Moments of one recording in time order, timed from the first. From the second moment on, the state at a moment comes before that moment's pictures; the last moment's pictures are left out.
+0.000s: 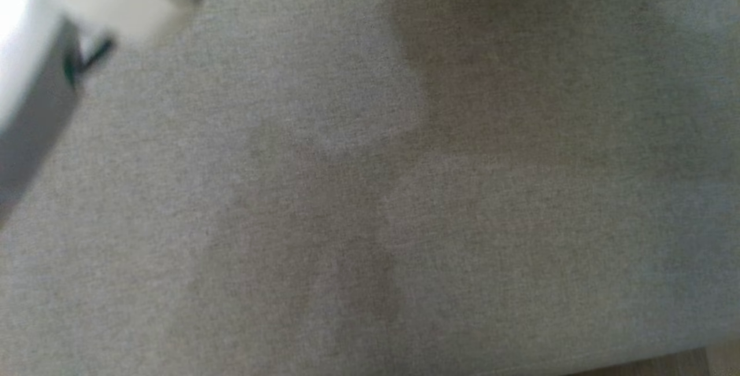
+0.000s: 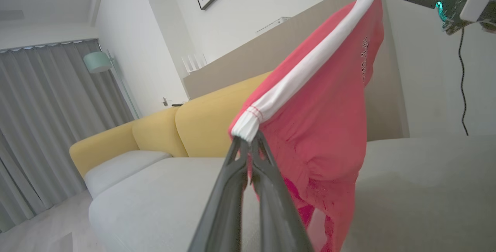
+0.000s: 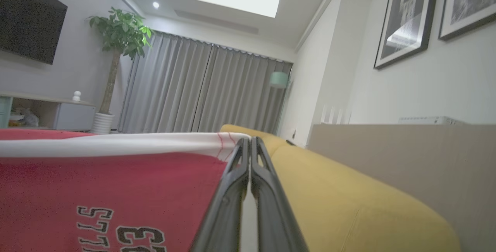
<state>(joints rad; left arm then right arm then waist) -1.31 0.56 -0.90 0.24 -0.59 -0.13 -0.26 -0.94 -0.54 -0.05 0.00 0.35 0.13 -0.02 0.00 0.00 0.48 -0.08</state>
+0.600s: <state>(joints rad) -0.37 0.64 -0.97 -0.16 -0.57 0.07 -0.26 0.07 -0.19 -0.25 -0.35 0.33 0.13 -0.04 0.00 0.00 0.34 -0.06</state>
